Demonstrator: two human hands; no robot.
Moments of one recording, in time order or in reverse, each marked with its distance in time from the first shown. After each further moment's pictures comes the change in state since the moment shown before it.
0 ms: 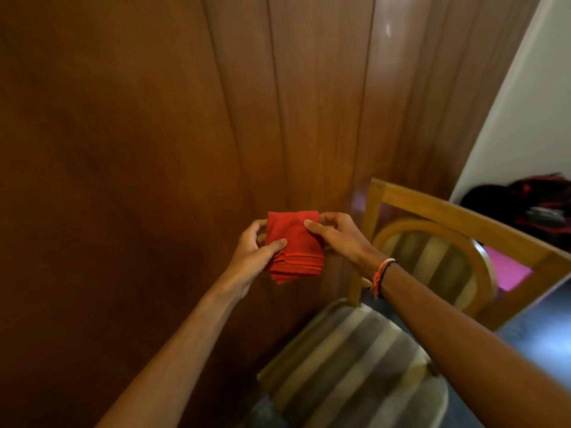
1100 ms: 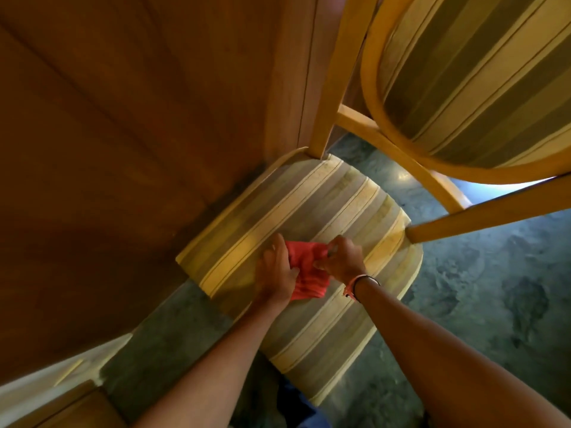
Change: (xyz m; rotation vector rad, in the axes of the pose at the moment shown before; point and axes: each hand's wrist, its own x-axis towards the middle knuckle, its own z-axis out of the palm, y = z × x) left_hand -0.008 -0.458 0.197 0.814 -0.215 -0.398; right_hand -0.008 0.492 0.003 -0.564 -0.016 0.719
